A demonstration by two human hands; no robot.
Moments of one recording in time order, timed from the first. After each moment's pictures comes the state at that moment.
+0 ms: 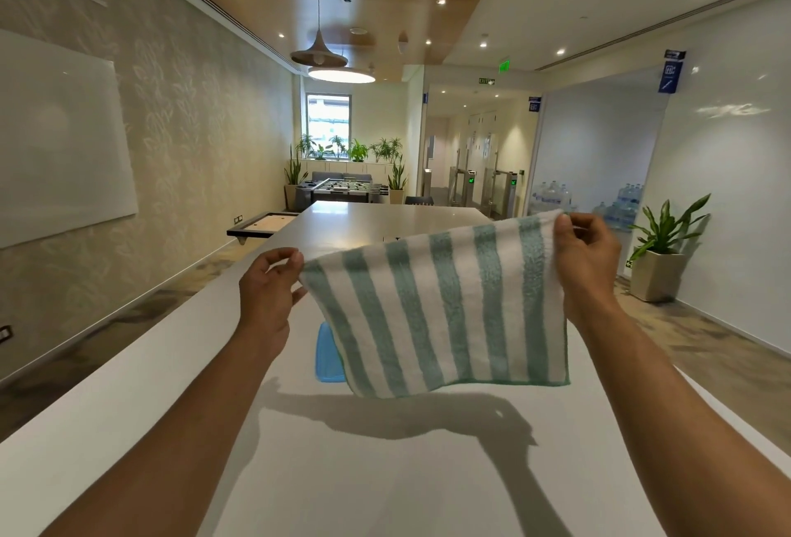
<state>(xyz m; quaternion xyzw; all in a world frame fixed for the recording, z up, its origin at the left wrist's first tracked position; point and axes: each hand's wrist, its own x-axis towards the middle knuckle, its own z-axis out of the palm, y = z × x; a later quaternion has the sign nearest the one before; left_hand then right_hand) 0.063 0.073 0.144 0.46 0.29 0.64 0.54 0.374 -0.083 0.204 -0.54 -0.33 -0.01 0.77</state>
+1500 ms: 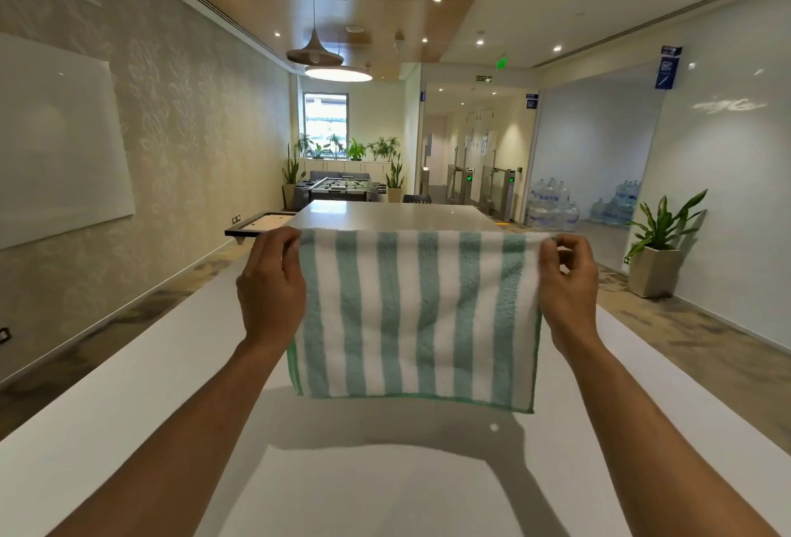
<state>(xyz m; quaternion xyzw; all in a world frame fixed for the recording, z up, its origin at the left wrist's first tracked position) 0.071 0.051 0.150 0.65 0.33 0.68 -0.03 0.372 -0.090 0.161 -0.56 -0.40 -0.05 0.72</state>
